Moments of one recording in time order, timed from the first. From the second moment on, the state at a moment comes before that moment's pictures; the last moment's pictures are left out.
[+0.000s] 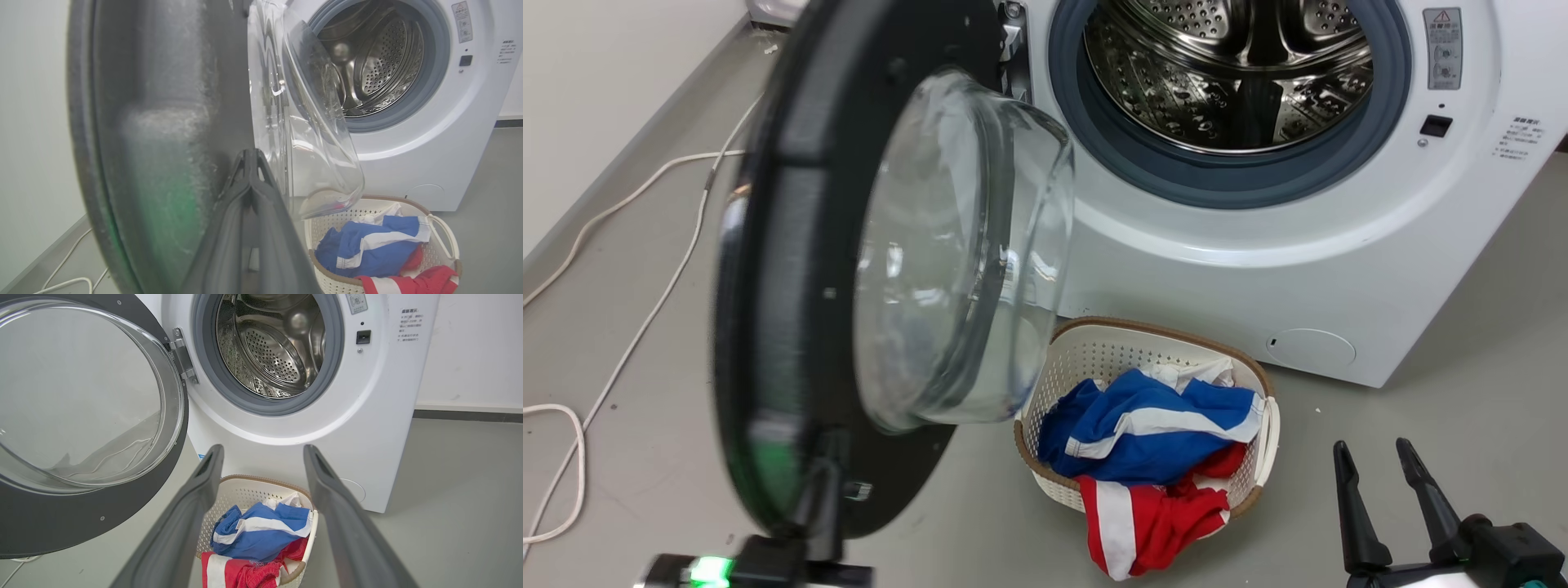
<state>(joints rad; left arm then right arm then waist) 0.14 0.23 -0.23 -0.09 -0.10 0.17 -0.27 0.14 -0.05 -0.01 0.06 0.18 0.13 -0.26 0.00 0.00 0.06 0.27</state>
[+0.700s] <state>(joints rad) 0.00 0.34 0.08 0.05 -0.24 0.18 -0.27 0.09 -0.05 -0.02 0.05 0.12 0.13 -0.26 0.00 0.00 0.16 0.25</state>
